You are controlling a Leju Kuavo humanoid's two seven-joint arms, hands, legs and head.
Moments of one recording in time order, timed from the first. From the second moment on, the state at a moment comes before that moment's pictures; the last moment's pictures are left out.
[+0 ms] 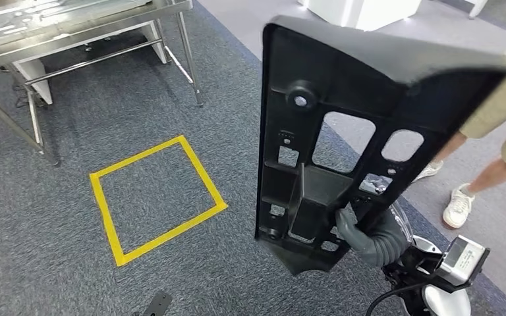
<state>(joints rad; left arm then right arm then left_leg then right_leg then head) -0.09 -0.22 0.83 -0.19 -1.41 0.35 -0.03 -0.18 -0.10 0.28 -1.74 -0.19 0.42 -0.47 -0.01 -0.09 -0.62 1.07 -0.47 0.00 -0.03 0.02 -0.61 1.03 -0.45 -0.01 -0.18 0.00</state>
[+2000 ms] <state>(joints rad) -0.09 -0.21 0.83 -0.19 -1.39 0.35 -0.05 -0.21 -0.11 0.27 -1.72 -0.21 0.44 -0.47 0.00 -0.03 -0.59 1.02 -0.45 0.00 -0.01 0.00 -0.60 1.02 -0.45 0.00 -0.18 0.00</state>
